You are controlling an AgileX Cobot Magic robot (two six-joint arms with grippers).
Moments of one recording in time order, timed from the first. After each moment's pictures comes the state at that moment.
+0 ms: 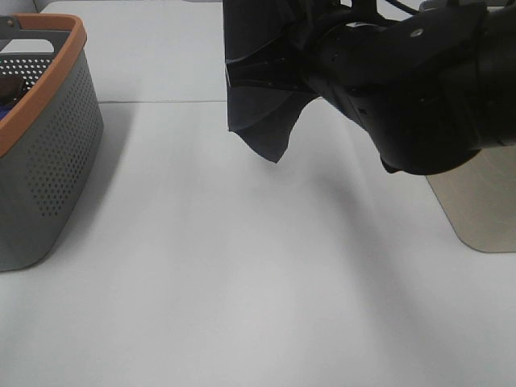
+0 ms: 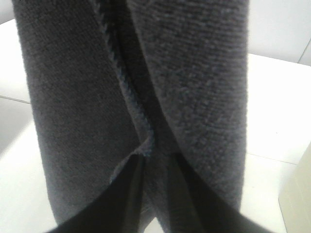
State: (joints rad) left arm -0.52 1.74 -2.16 -0.41 0.84 -0.02; right arm 0.91 1.62 -0.94 1.31 -0.82 -1.17
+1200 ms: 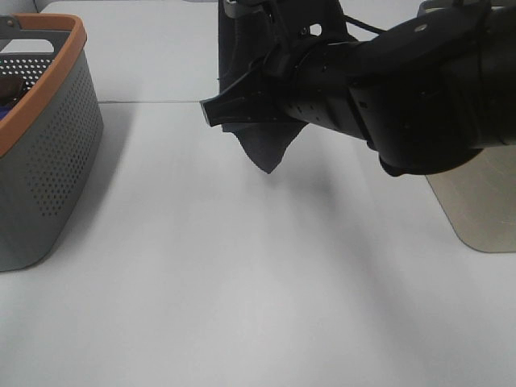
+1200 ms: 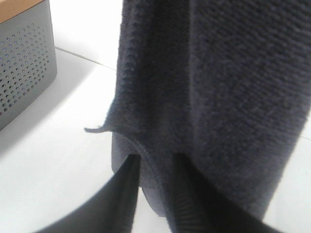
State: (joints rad) left arm -0.52 1.77 -2.16 -0.41 0.85 -0.02; right arm 0.91 1.62 -0.94 1.40 -0.60 -1.31
